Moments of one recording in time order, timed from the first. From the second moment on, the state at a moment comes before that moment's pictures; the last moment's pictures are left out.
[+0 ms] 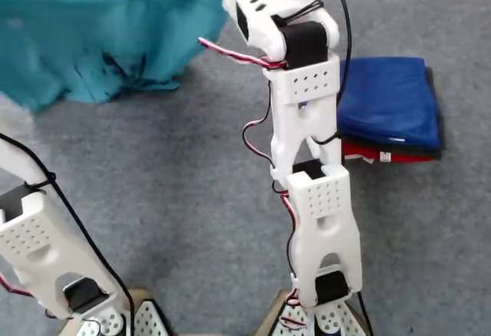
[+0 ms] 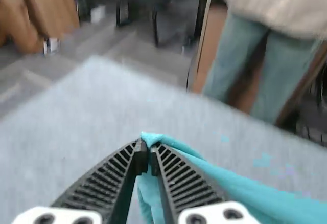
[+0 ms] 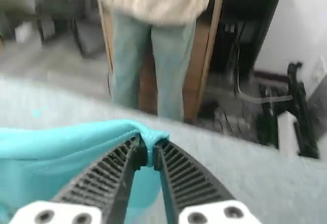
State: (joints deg) left arm -35.8 24.7 -81.1 90.7 -0.3; right arm -17.1 43.6 -93.1 80.6 2.0
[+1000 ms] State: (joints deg) left arm -30.2 -5.7 12.2 89.9 -11.4; right arm -18.5 39.3 -73.2 101.1 17.5
